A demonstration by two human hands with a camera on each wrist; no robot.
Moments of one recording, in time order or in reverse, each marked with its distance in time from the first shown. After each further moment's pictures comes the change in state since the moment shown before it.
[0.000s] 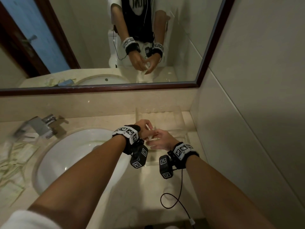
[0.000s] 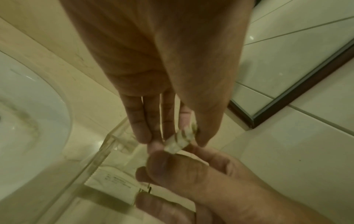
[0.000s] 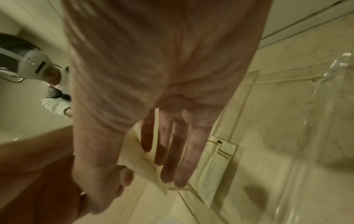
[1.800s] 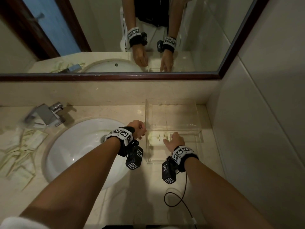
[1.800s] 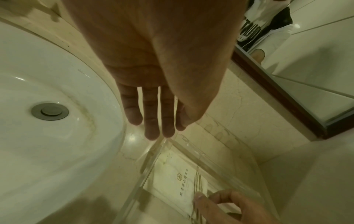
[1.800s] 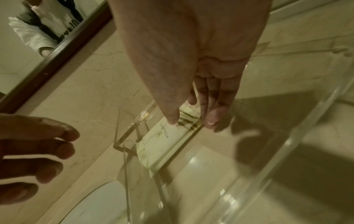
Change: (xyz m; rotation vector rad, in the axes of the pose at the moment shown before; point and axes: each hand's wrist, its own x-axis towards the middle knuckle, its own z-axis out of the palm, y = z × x) left_hand 0.022 -0.070 -0.013 0.002 0.073 -0.190; right_hand 0.053 0.067 -0.006 -0.668 0.413 0.301
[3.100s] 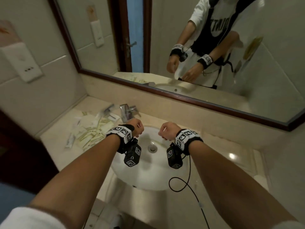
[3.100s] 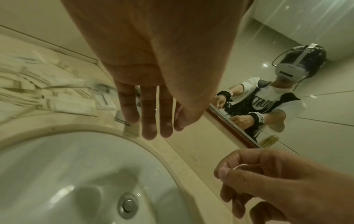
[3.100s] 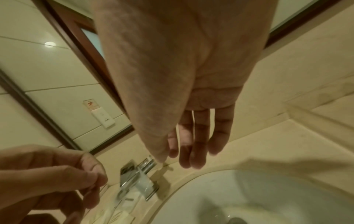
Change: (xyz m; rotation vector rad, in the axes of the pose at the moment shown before) left_hand -0.141 -0.176 -0.171 -0.136 0.382 -0.074; right_hand -0.103 -0.277 0.076 -0.352 -0.319 -0.656
